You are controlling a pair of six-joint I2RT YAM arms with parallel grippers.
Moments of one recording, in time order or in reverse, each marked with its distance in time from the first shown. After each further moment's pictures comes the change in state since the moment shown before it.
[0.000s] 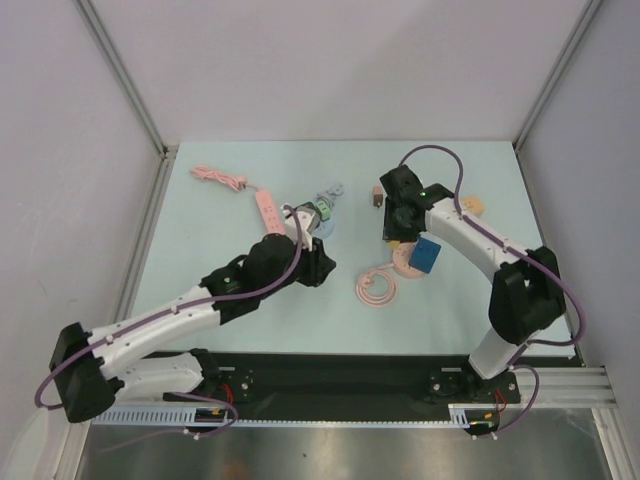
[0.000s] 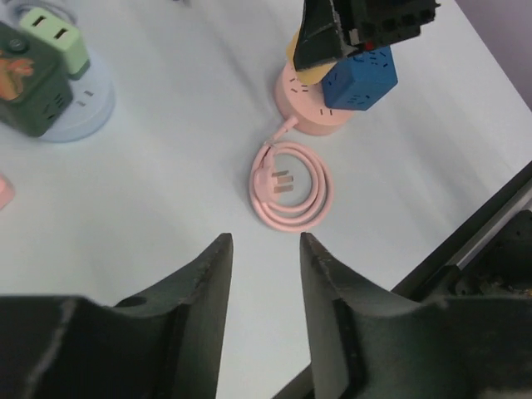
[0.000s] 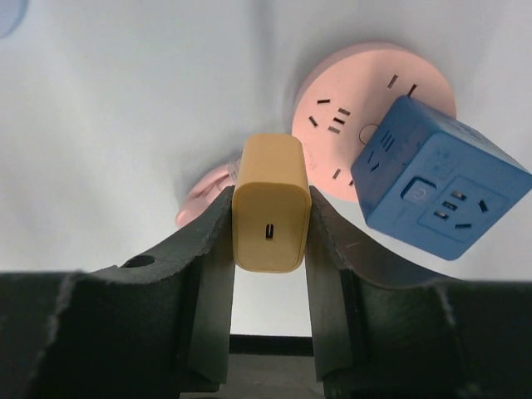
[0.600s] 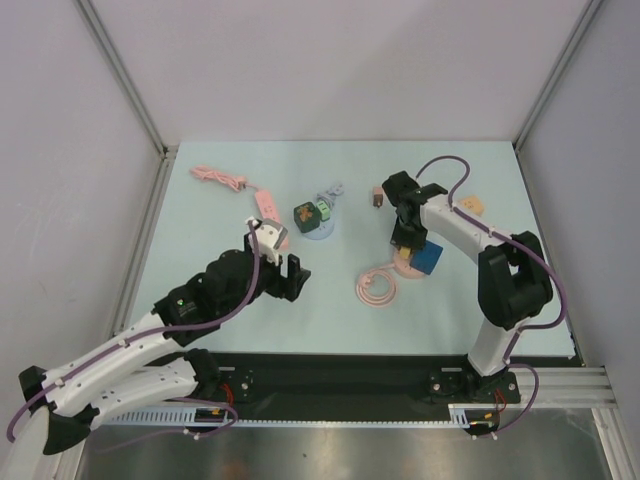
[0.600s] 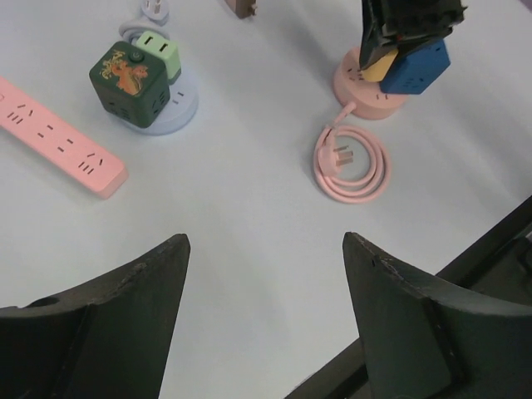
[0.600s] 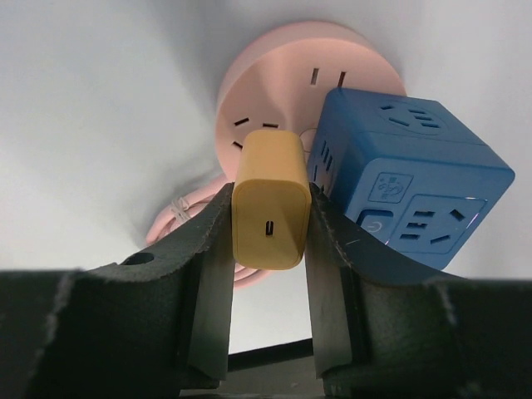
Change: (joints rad) left arm 0.000 -0.336 -0.038 -0.240 -0.117 0.180; right arm -0.048 0.141 0.018 -0.081 0.121 0.209
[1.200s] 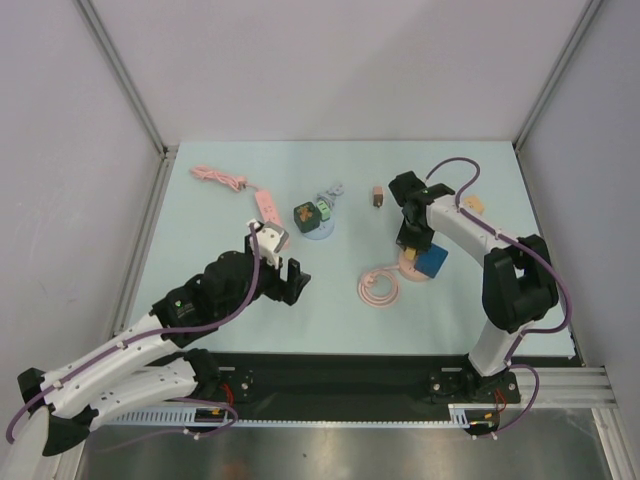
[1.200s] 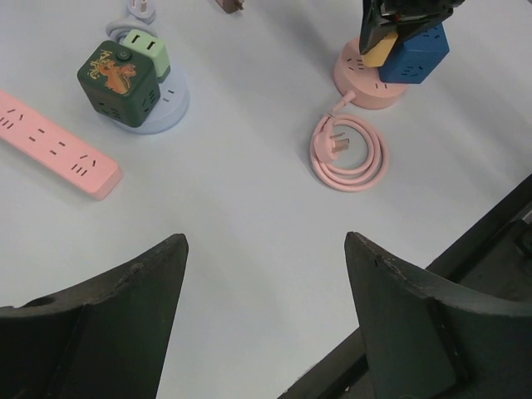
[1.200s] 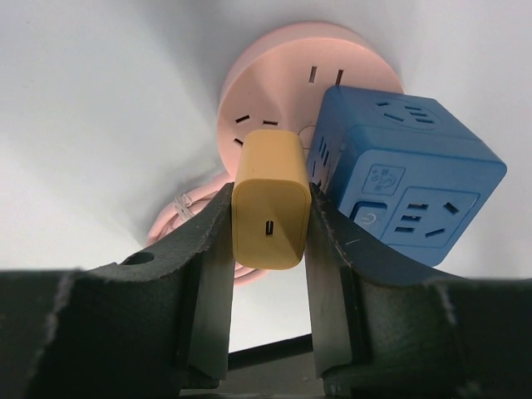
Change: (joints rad) left arm 0.000 -0.016 -0.011 -0.024 0.033 0.033; right arm -0.032 -0.032 -0.029 -0.027 0.006 0.046
